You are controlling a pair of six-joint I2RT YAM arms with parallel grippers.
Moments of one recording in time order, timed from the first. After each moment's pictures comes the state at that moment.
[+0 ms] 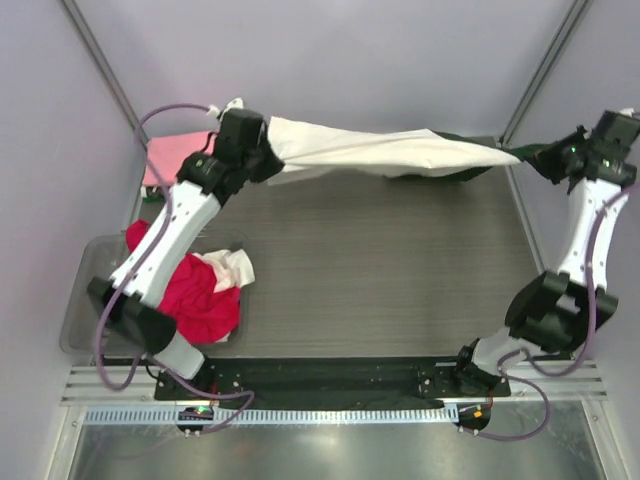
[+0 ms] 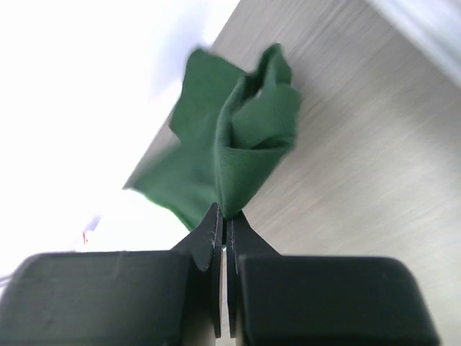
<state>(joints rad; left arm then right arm) -0.47 1.71 1.87 -0.78 -0.20 -0.76 -0.47 1.66 1.75 -0.73 -0.31 0.68</state>
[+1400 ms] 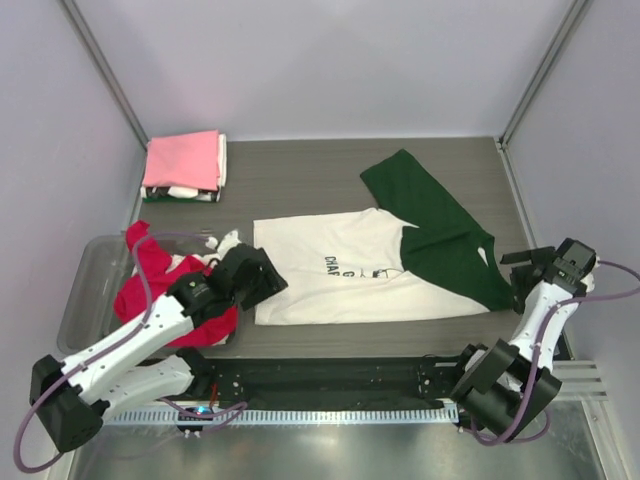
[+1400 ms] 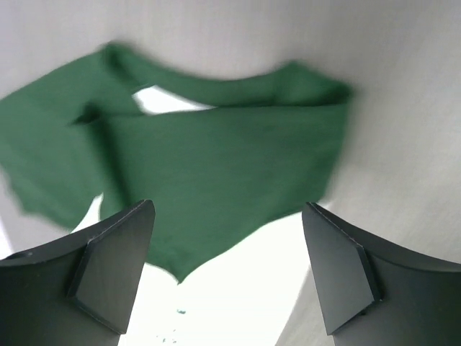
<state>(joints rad) -0.77 0.95 0.70 -0.65 -0.19 -1.13 -0.76 1.00 0.70 -0.71 -0.13 0.74</state>
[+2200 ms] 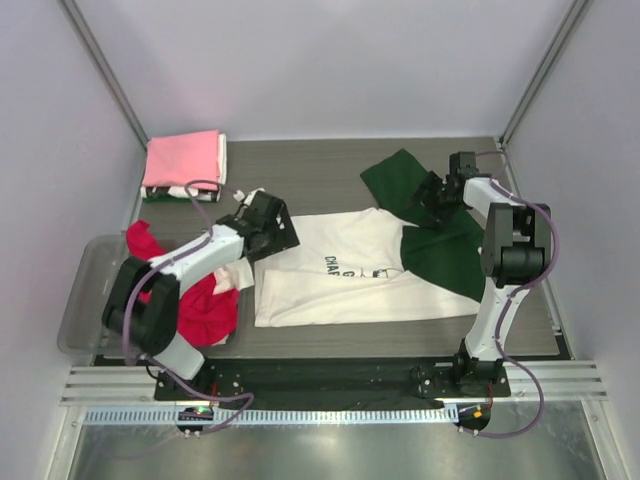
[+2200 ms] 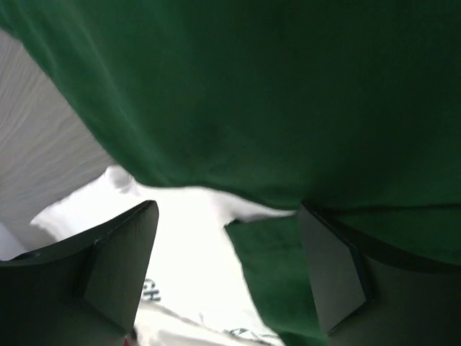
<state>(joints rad) -0.51 1.51 1.00 -0.45 -0.18 -0.79 -0.04 1.99 1.38 -0.48 -0.32 0.64</state>
